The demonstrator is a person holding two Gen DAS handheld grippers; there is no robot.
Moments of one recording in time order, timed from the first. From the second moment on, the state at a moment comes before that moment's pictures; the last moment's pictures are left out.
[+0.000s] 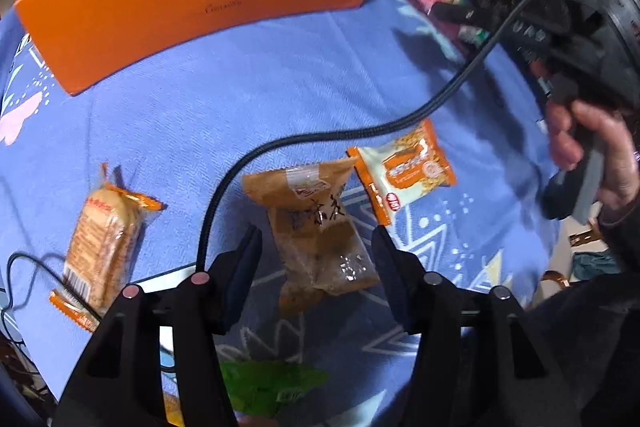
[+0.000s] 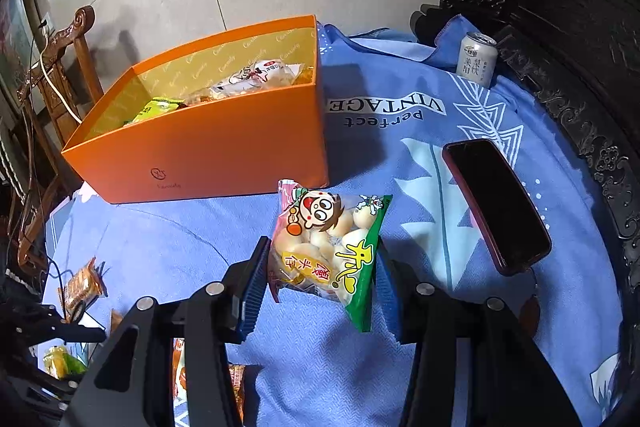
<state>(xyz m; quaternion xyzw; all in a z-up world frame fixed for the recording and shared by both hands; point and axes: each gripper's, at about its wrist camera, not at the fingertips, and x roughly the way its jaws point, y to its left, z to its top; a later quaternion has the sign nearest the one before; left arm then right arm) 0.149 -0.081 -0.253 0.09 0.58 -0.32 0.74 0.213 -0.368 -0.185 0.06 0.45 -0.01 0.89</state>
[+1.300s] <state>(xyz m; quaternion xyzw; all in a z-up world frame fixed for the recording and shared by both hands) 0.169 -0.032 -0.103 0.07 0.44 -0.33 0.83 0.214 -0.350 -0.122 0.03 0.38 0.03 0.92</state>
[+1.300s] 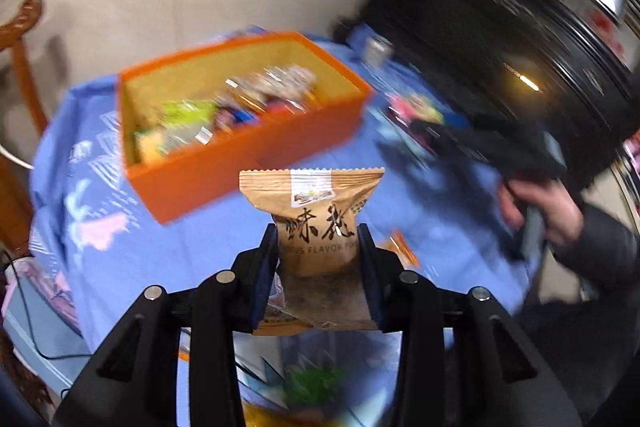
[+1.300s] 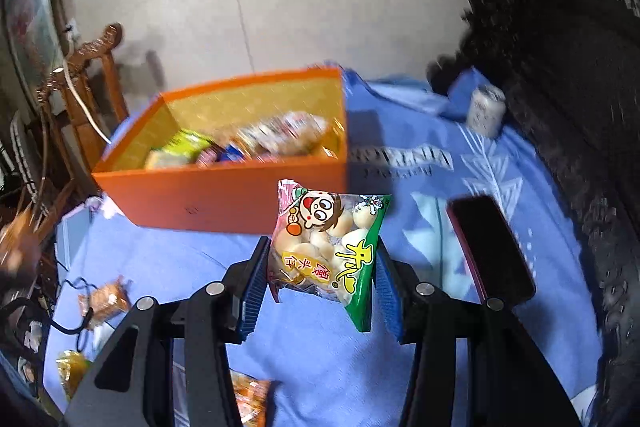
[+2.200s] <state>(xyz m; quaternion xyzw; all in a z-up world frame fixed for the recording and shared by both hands) 0.379 -0.071 -0.060 0.05 0.38 -0.13 0.91 0.369 -0.297 -0.046 0.01 0.31 0.09 0.95</state>
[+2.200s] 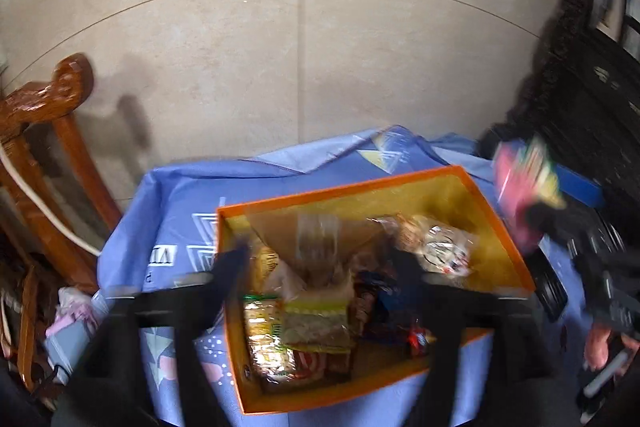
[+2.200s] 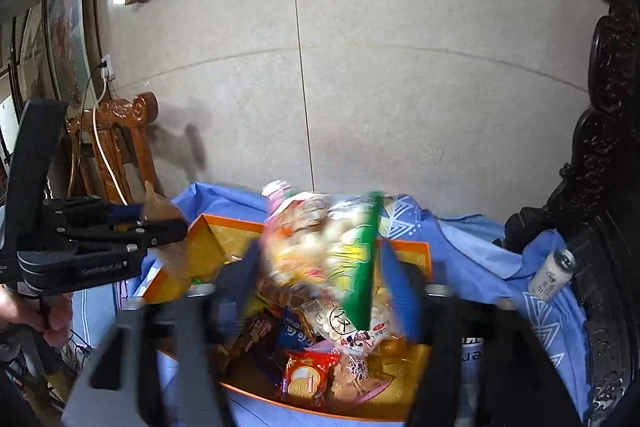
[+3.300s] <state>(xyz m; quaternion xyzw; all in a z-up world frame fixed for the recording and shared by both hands) 0.234 -0.015 -0.097 0.04 0.42 -0.13 0.90 0.166 -0.289 -0.181 -0.06 0.47 0.19 0.86</state>
